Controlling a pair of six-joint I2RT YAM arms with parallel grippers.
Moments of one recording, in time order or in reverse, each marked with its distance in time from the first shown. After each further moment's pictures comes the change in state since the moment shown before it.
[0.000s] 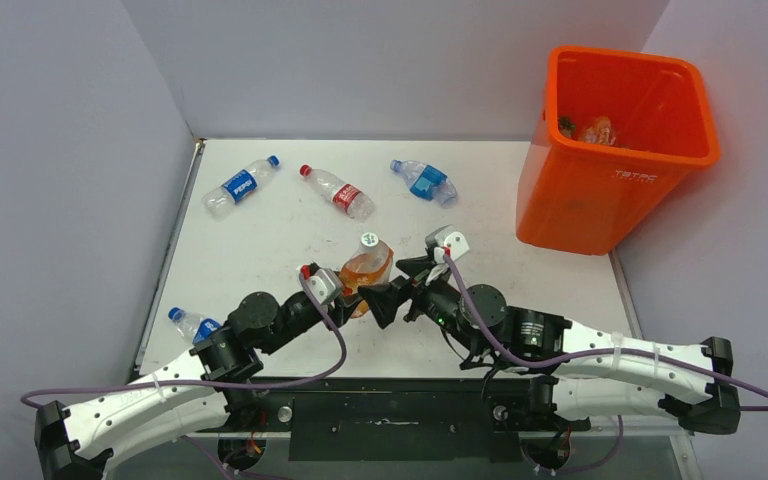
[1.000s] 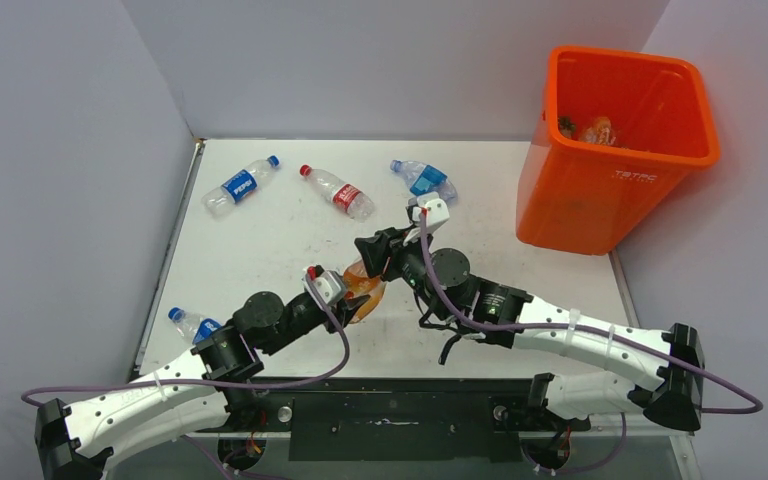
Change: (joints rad) left arm -0.008 0.009 0.000 -0.042 0.007 -0.001; right arm -0.129 0.237 0.119 0.147 0.069 -0.003
